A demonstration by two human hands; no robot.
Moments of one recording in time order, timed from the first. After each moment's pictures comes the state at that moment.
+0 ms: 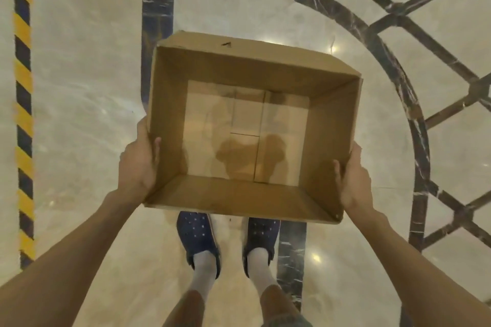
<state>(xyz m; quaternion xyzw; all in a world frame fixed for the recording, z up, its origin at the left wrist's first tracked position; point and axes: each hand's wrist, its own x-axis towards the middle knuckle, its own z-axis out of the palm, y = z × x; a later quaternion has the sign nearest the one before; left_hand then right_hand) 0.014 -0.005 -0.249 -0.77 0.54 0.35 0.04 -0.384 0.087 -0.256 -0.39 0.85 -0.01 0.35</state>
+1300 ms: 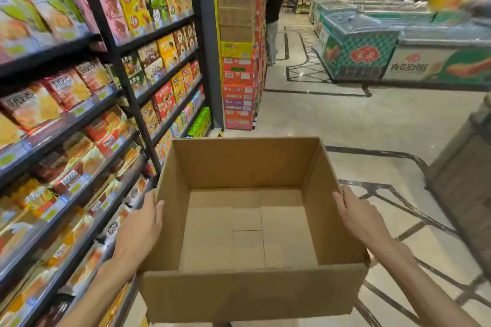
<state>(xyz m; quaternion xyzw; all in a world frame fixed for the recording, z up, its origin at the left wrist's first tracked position) 0.148 -0.112 0.527 -0.75 0.62 0.07 -0.20 -0.297 -0.131 0.528 -0.62 0.77 -0.13 0.08</state>
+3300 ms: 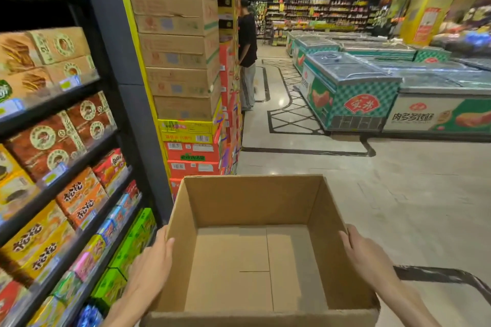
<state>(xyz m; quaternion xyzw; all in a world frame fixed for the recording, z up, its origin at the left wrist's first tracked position) -0.052 -1.207 0.509 -0.73 0.65 0.14 -0.14 -0.494 -1.154 0.540 -0.59 0.79 -0.10 0.09</state>
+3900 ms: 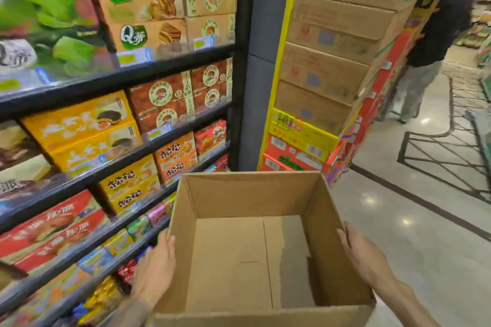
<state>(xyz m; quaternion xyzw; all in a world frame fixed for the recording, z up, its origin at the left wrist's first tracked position) 0.047 -1.343 0.445 -0.90 0.34 0.21 -0.17 -0.334 -1.564 0.471 -0.79 0.60 -0.04 0.16</state>
